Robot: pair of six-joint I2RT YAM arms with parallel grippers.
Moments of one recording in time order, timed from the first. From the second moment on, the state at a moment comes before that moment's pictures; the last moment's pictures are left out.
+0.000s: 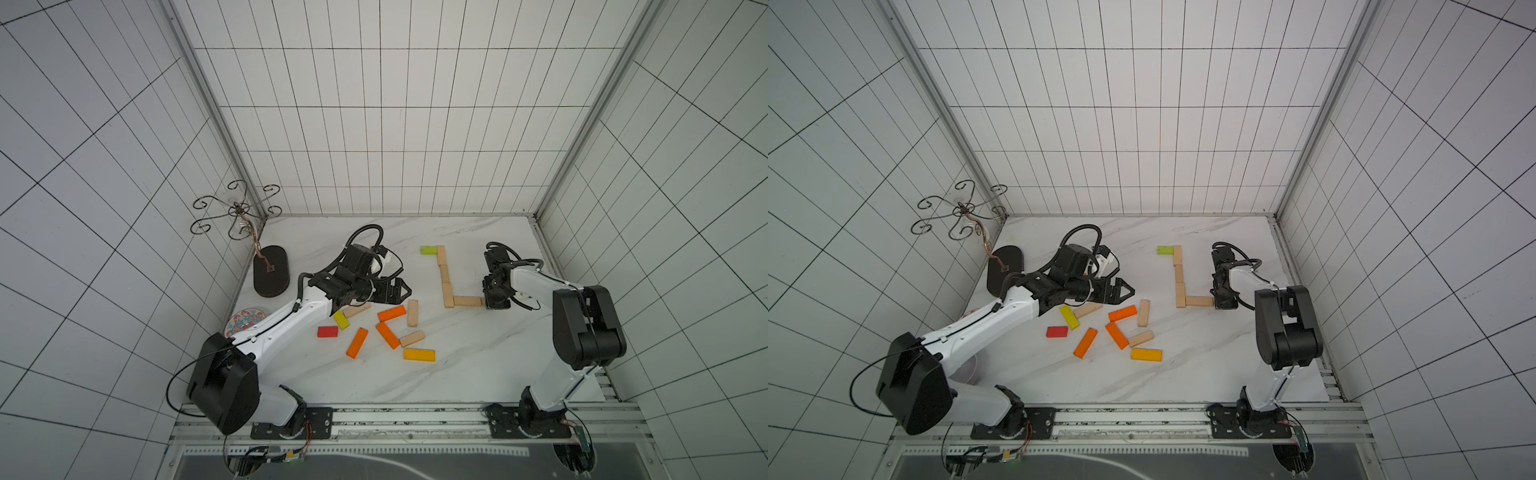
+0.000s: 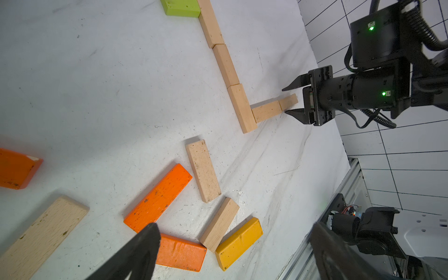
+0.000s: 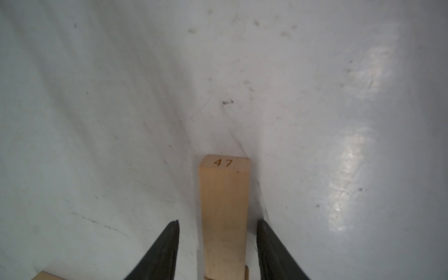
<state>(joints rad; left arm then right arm) -0.57 1.40 1.06 -0.45 0.41 -0.46 0.15 1.74 1.05 -0.63 0.16 1.71</state>
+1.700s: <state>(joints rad) -0.57 0.83 0.74 -0.66 0.23 -0.61 0.86 1.80 1.25 -0.84 0.20 0.87</state>
